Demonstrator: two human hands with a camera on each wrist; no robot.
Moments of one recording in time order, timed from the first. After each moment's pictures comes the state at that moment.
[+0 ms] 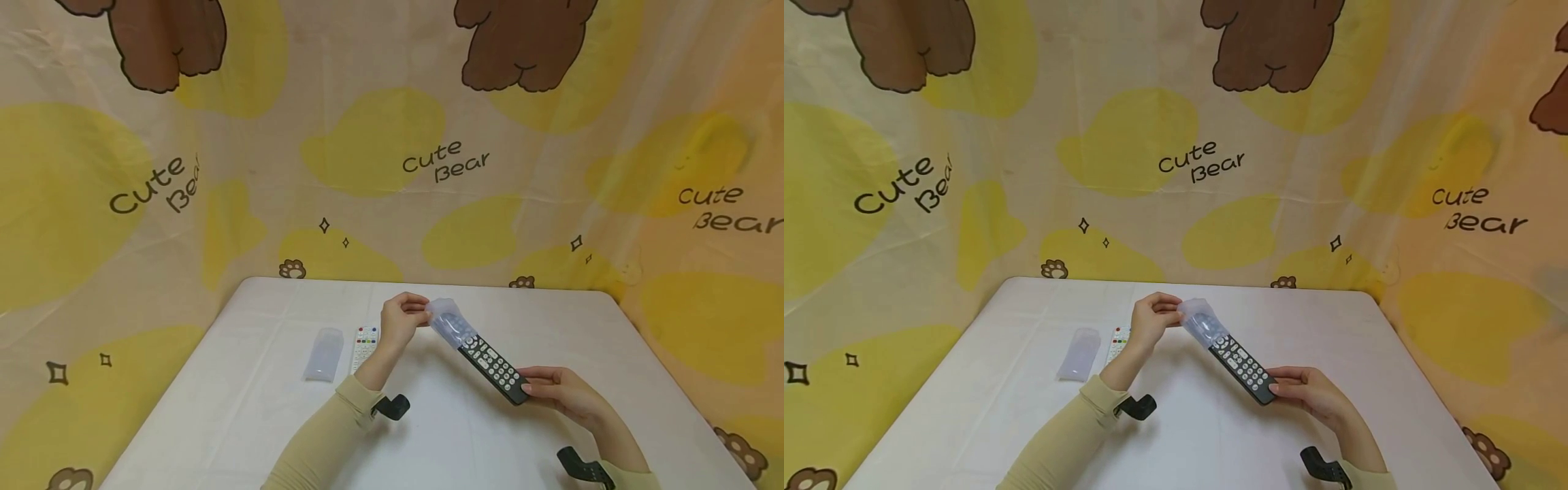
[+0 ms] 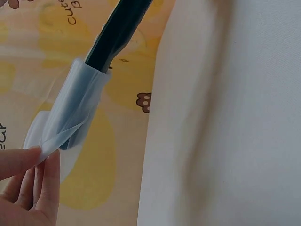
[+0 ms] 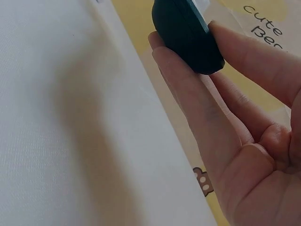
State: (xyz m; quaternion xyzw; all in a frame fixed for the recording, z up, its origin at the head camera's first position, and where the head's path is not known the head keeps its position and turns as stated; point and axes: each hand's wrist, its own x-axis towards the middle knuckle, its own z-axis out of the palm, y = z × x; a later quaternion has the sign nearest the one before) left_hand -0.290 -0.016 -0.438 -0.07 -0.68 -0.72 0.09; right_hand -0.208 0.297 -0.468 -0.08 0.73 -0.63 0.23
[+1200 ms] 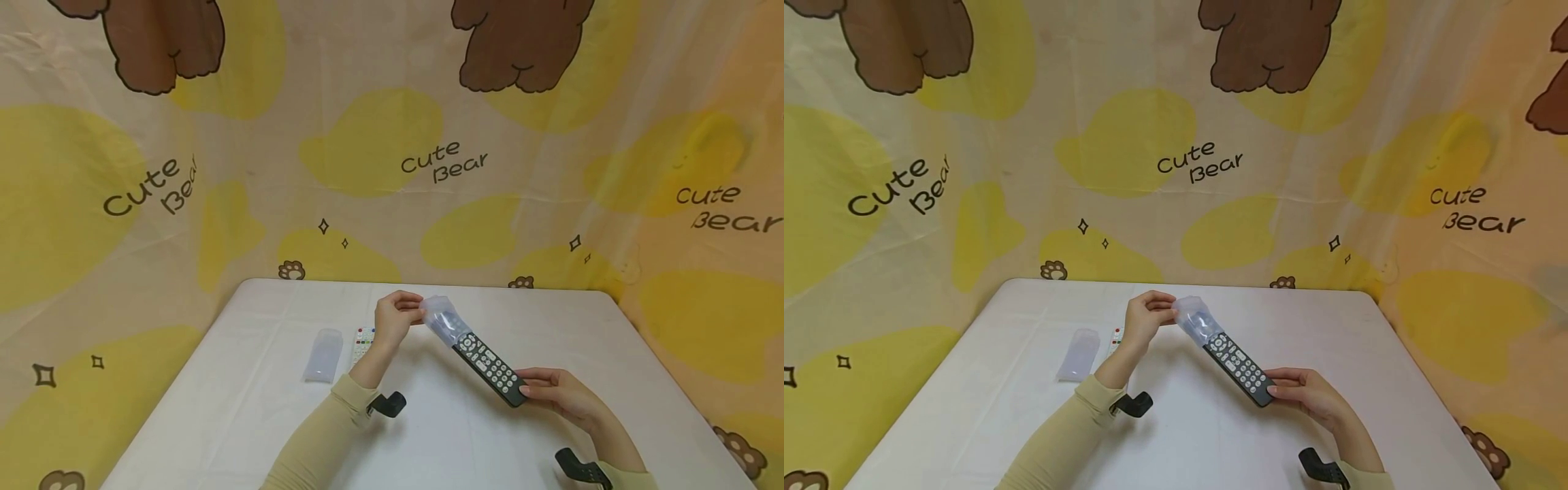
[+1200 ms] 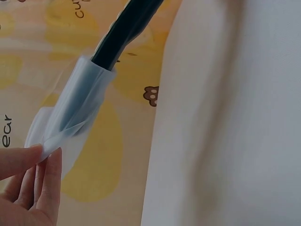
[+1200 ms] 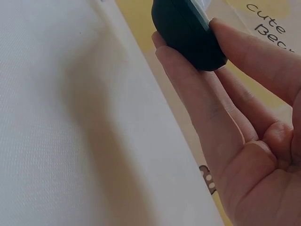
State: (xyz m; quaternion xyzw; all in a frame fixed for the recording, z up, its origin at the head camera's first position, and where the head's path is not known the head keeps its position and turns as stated) left_hand -0.295 -0.024 -0.435 -0.07 -0.67 -0.74 0.09; right_hand -0.209 0.299 -0.474 -0.07 0.72 -0.65 0.23
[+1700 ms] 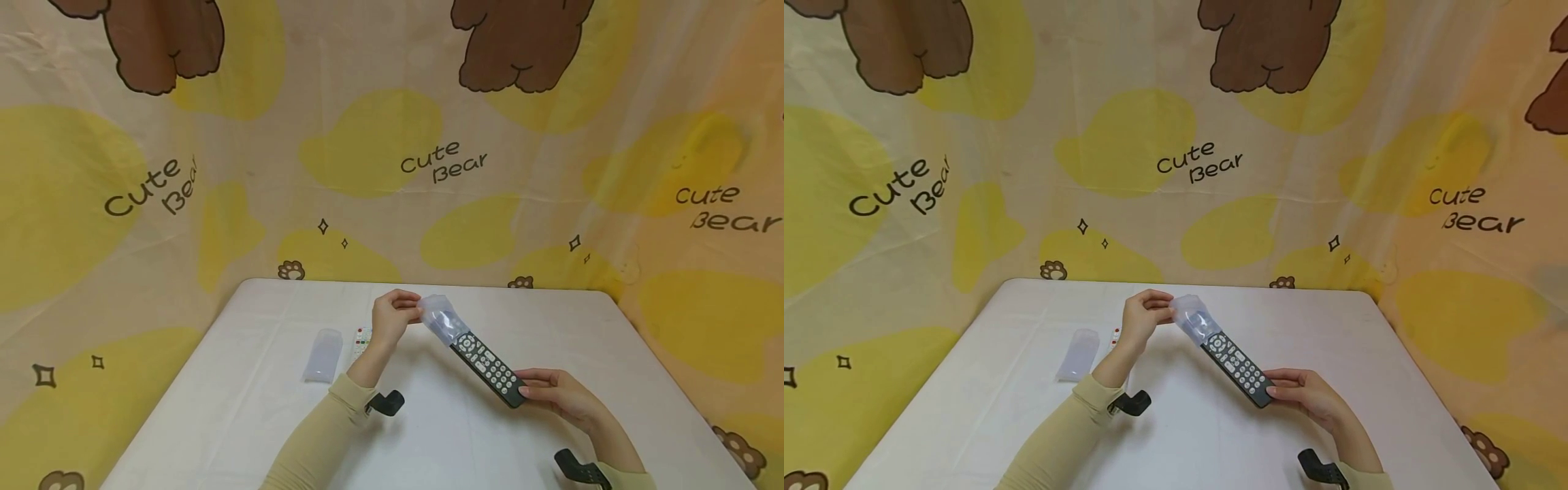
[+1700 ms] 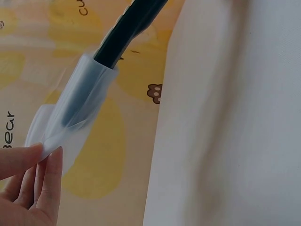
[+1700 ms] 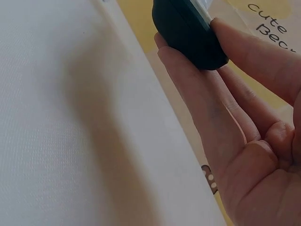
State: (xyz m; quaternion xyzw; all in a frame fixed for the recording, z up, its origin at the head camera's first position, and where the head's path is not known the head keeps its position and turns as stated) left_hand -0.295 -0.028 -0.432 -0.06 -0.67 -0.74 0.08; right_hand -0.207 0.297 -0.473 -0.06 0.72 -0.65 0.23
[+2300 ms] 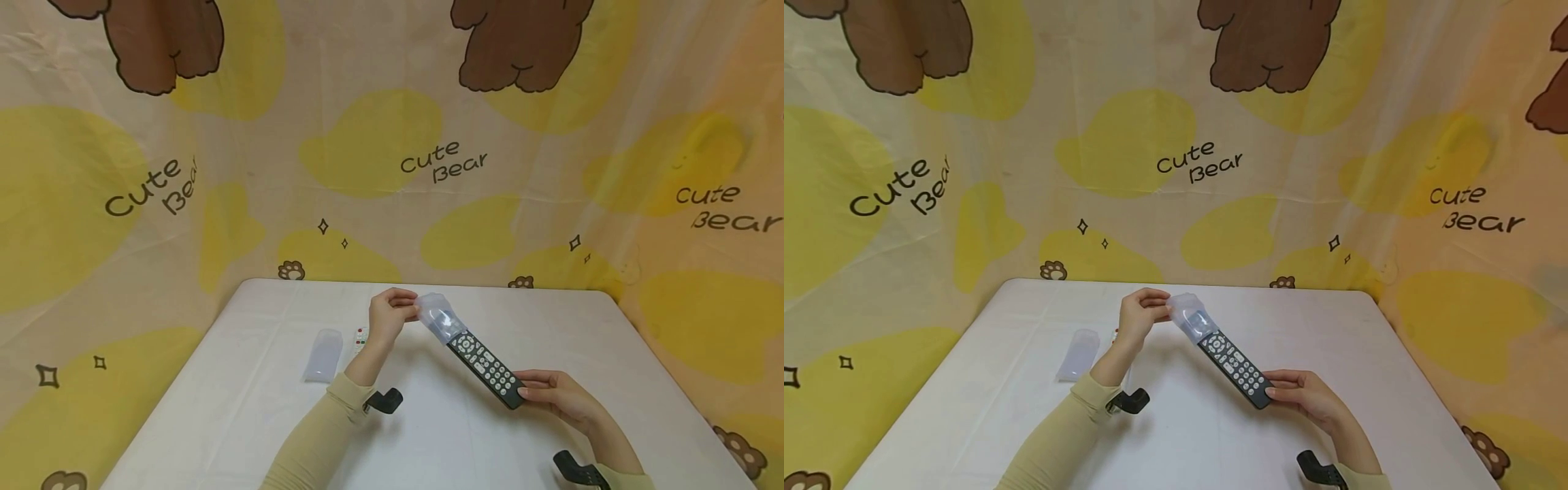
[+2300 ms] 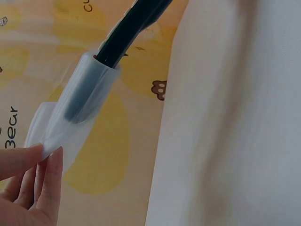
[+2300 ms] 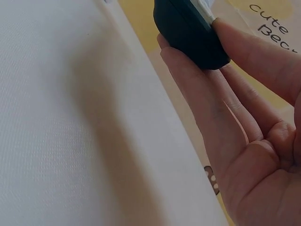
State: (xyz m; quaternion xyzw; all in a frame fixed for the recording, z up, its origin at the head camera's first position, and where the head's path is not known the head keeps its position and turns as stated) left_hand -0.290 -0.035 -0.421 -0.05 -0.68 -0.73 0.06; right_hand -0.205 0.296 -0.476 -0.07 0.71 -0.66 0.23
